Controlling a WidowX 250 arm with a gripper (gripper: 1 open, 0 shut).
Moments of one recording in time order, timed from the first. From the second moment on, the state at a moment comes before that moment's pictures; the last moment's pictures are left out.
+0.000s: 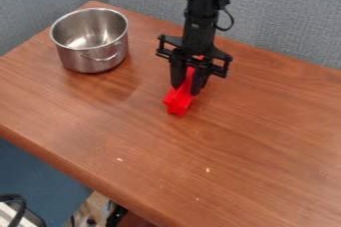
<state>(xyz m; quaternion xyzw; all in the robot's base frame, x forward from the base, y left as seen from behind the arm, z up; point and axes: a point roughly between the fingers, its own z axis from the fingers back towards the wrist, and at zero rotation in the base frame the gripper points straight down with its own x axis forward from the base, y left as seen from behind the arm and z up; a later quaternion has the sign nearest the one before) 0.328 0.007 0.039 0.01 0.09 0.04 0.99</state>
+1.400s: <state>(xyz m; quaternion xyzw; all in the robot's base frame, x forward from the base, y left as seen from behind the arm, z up) 0.347 0.035 0.047 -0.03 0.12 0.24 0.96</state>
